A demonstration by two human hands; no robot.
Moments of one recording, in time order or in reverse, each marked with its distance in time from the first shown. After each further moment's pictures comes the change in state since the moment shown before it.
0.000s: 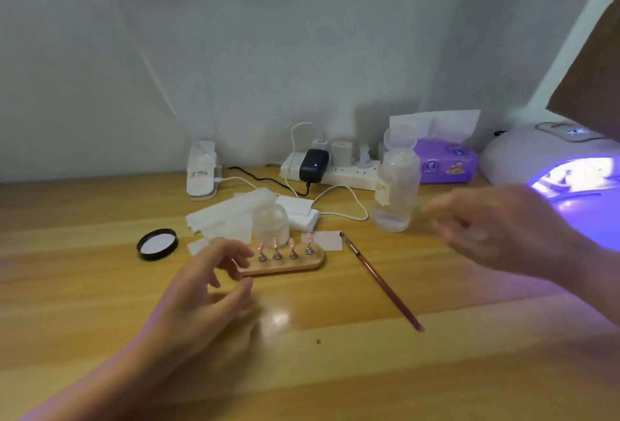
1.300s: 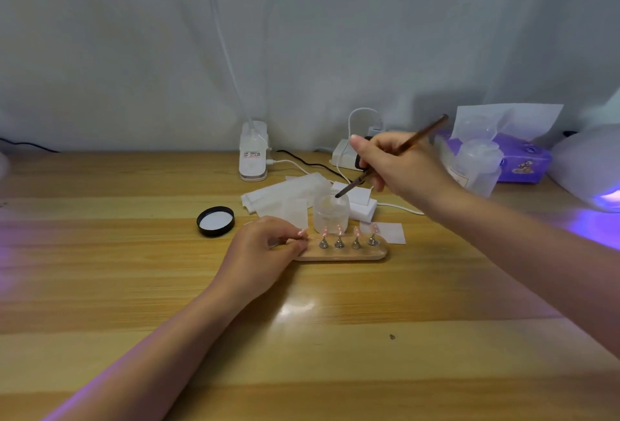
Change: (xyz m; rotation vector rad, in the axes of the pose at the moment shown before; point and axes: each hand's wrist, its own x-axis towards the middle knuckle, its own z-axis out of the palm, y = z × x) left_hand 0.026 -0.040 -0.005 -0.025 0.066 -0.258; right_hand 0.124 -0.072 0.099 0.823 -0.025 0.553
